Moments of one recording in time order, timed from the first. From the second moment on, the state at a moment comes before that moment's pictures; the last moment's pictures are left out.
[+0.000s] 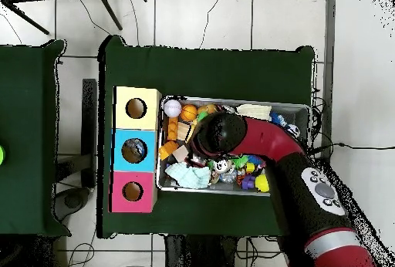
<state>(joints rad) -0.55 -0.61 0.39 1.68 -0.15 0.96 0.41</state>
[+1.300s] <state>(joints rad) -0.44 -0.60 0.27 1.77 -0.10 0.86 0.41</state>
